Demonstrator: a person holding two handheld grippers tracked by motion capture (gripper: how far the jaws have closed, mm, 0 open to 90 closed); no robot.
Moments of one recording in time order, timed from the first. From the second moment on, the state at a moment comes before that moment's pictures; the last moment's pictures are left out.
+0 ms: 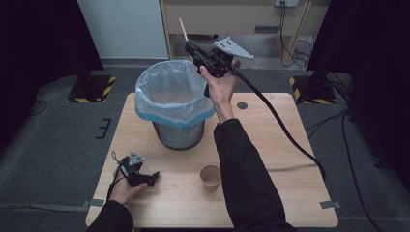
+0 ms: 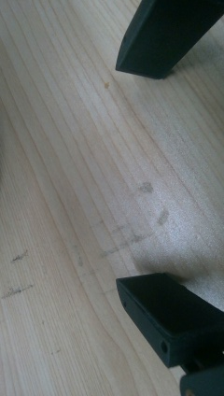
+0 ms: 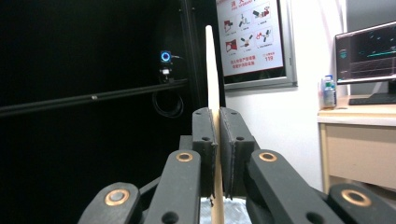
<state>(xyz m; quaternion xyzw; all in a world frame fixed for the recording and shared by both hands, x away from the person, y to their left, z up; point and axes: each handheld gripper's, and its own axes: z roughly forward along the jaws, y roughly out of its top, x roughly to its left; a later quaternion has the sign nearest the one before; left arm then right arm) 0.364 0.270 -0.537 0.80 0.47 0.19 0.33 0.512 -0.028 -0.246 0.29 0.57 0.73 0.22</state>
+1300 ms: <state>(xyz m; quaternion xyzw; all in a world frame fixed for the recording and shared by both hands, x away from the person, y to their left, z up) 0.364 0.270 -0.537 0.80 0.47 0.19 0.33 0.421 -0.134 -0.271 0.33 0.63 0.66 0.24</state>
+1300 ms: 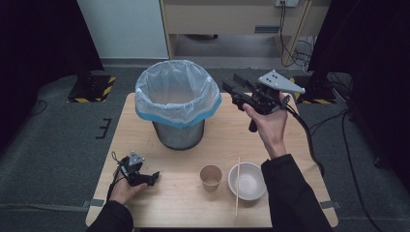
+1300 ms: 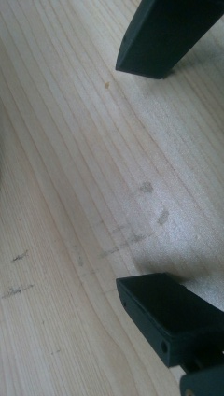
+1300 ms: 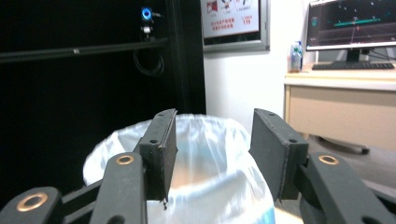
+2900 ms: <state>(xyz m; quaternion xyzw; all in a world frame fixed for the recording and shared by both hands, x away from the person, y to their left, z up) 0.364 0.269 -0.536 0.80 0.47 0.19 0.32 0.335 -0.175 -0.473 0.45 0.75 0.46 0.16</state>
